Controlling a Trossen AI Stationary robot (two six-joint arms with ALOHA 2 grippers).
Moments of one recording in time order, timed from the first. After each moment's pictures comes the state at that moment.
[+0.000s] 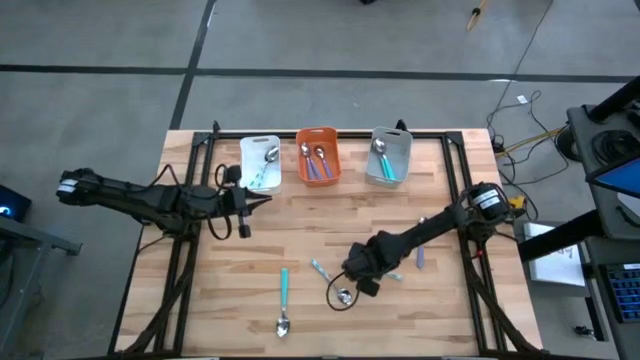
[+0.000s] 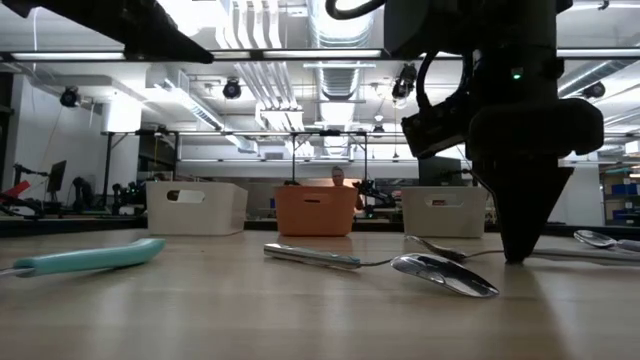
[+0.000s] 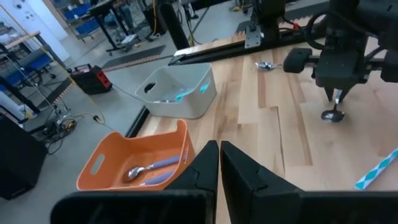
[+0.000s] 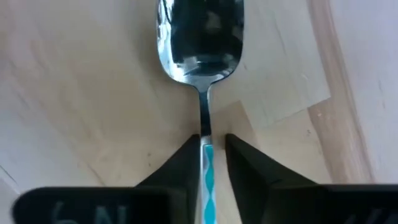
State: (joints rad) left arm -0.16 0.75 0.56 -0.13 -0.46 0.18; right arm 0.36 1.95 1.24 -0.83 -0.01 0.79
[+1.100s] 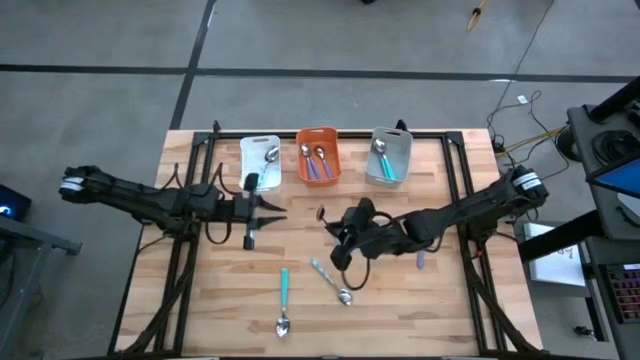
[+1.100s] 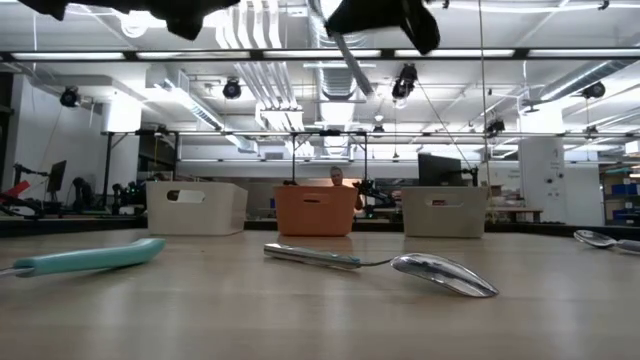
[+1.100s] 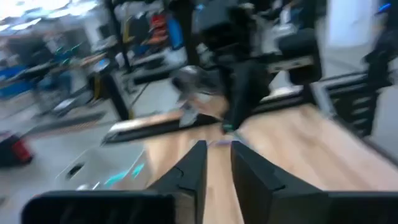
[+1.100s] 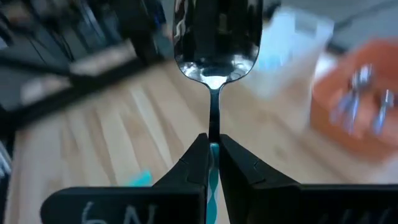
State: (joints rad) left arm -0.16 0.90 0.55 0.28 -0.15 0.20; right arm 0.32 1.59 1.24 -0.19 0.60 0.58
